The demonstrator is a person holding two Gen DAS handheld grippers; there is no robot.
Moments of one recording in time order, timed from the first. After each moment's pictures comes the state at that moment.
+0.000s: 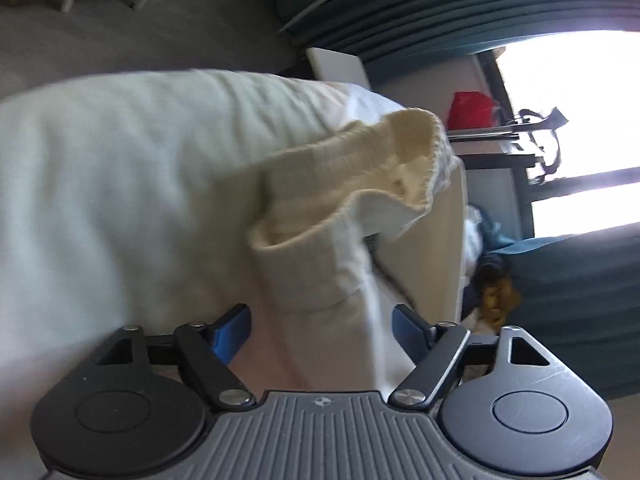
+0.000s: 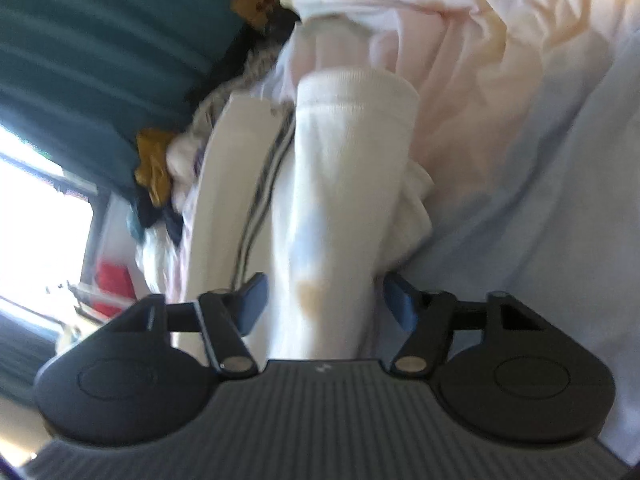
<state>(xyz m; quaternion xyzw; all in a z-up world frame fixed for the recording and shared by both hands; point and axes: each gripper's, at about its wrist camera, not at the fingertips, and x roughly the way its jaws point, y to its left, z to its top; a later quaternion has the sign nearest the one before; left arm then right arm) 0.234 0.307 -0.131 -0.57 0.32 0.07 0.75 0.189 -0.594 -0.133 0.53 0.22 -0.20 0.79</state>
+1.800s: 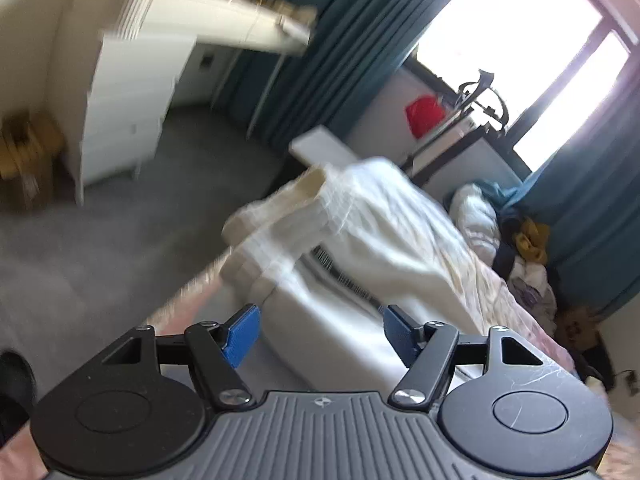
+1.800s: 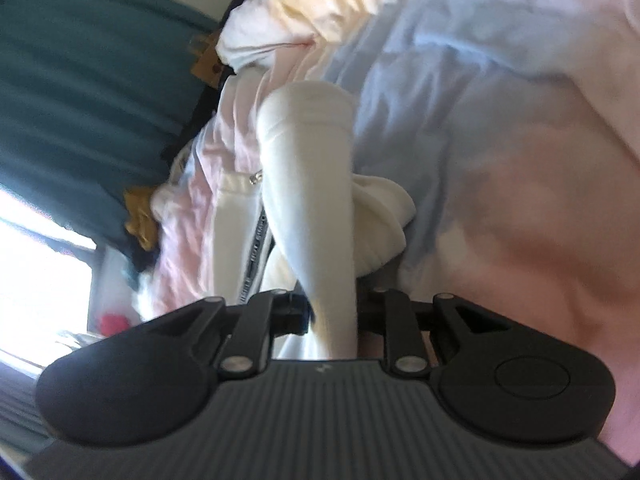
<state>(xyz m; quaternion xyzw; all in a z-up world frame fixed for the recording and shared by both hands) 0.004 0.348 -0.018 -0.31 0.28 0.10 0.90 0.027 -0.518 -0.170 0.59 0.14 -0.26 0.75</state>
